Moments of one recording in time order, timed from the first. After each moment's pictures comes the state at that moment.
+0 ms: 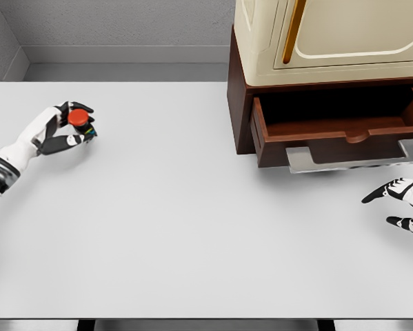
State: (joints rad) left arm -0.36 0.48 -0.12 -1.12 0.18 -0.34 -0.48; right arm 0.43 -1.14 -0.08 -1.71 0.06 -0.61 0.18
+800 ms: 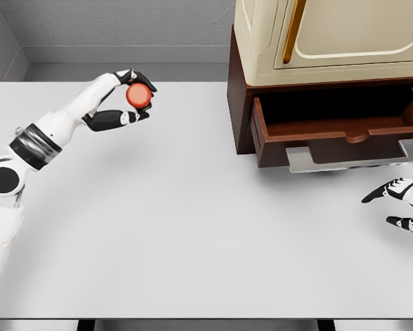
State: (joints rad) left arm -0.37 0.34 -0.13 -1.57 -0.15 -0.34 -0.48; right arm 0.43 -1.14 -0.08 -1.71 0.06 -0.61 0.18
